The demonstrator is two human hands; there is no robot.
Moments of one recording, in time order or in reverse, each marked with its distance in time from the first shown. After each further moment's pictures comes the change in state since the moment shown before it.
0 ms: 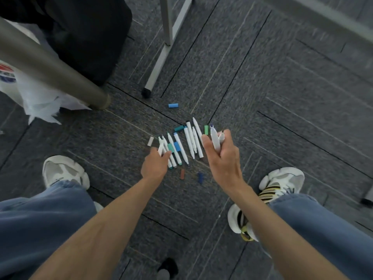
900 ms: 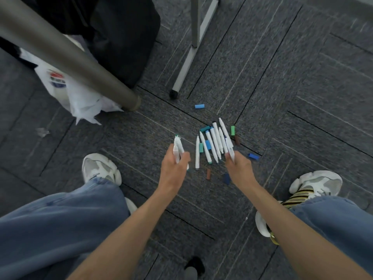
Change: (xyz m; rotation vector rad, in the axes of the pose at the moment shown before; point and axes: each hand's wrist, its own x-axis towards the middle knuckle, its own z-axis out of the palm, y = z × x) left_hand -0.063 -0.010 -0.064 -0.558 -0.027 0.302; right_hand 0.003 0.072 0.044 -0.286 -0.196 0.447
